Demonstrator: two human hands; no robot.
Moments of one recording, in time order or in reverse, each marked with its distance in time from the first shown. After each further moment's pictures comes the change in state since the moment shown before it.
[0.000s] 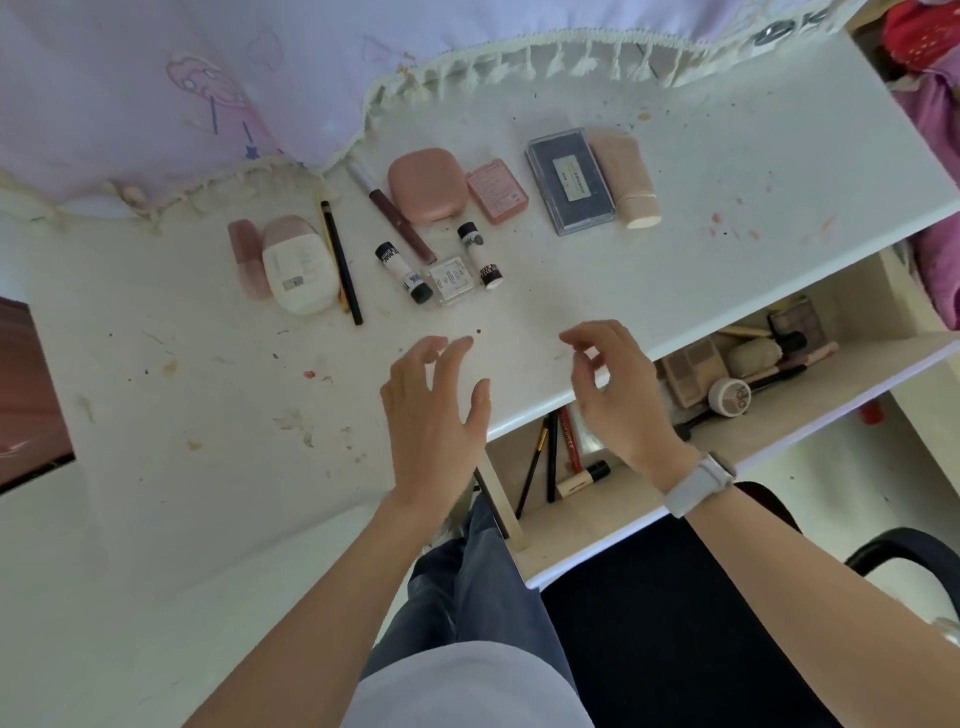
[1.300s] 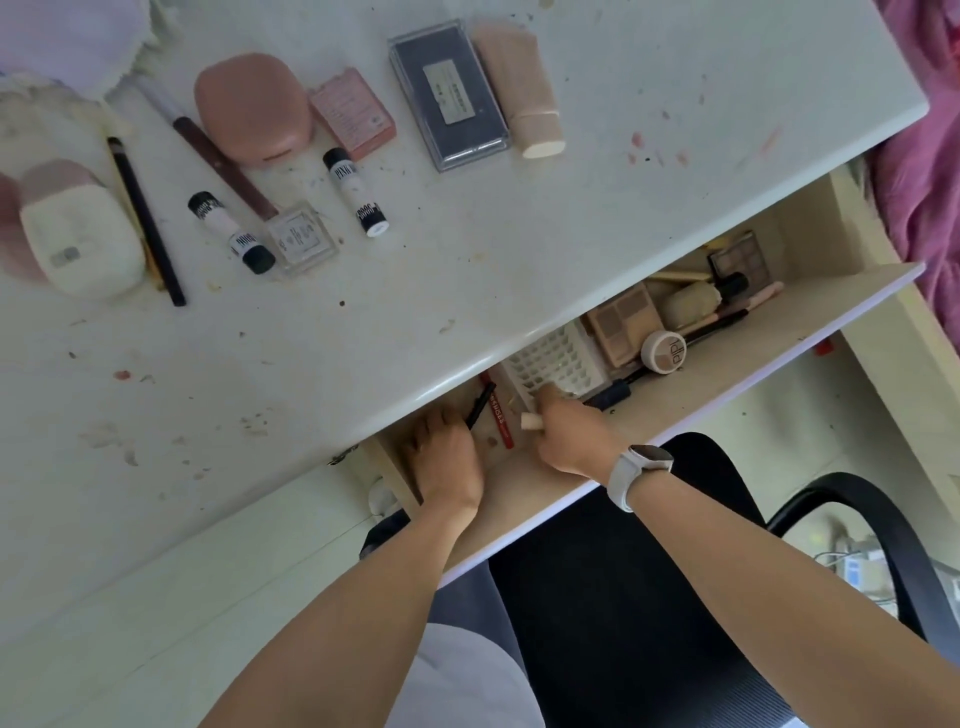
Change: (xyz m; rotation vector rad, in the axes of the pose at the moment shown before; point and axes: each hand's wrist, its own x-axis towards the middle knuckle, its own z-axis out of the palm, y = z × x) left_hand -0.070 0.023 0.153 0.405 -0.770 -0.355; right_hand -0.045 0.116 0.000 -0.545 -0.792 0.486
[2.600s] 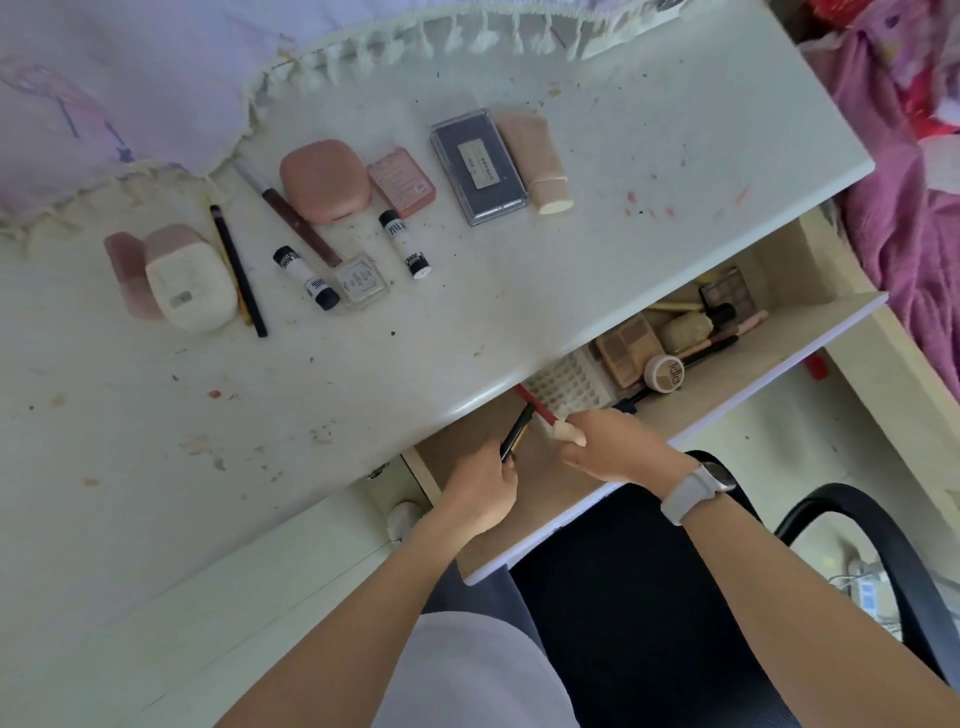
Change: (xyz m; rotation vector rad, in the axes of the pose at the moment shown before) left_hand -0.040 -0.012 -0.077 -0.503 -0.373 0.216; right_hand -0.046 -0.009 -0.049 0.021 -0.065 -0.015
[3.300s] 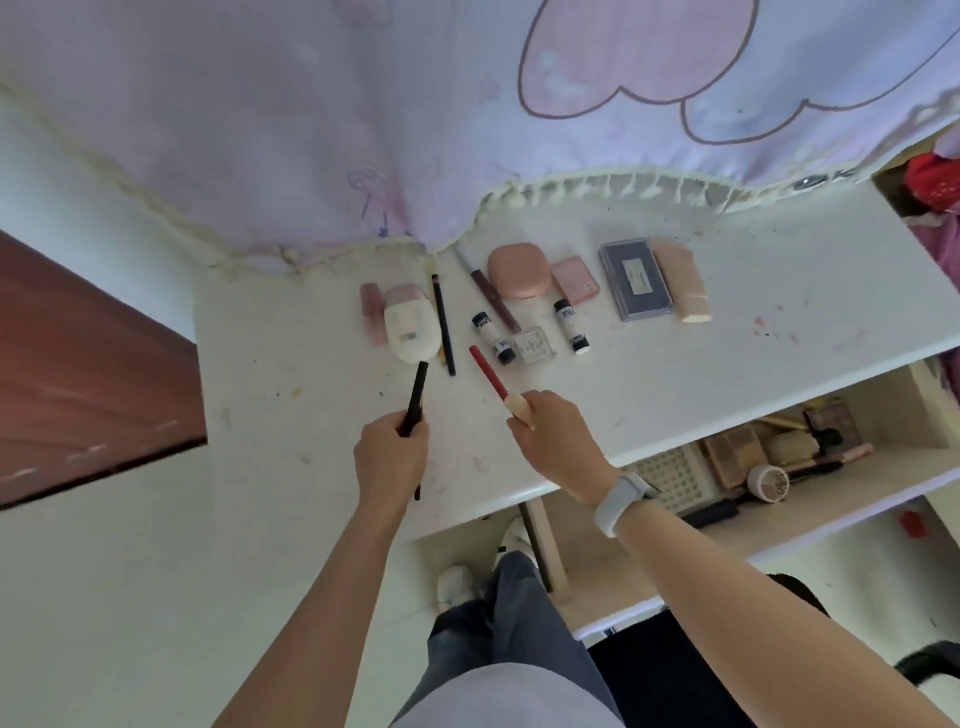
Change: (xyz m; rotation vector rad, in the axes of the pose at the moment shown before) left_hand -0.075 -0.082 -0.167 -0.506 0.853 -0.152; right_hand 0.012 -0.205 -0.019 0.257 0.446 -0.308
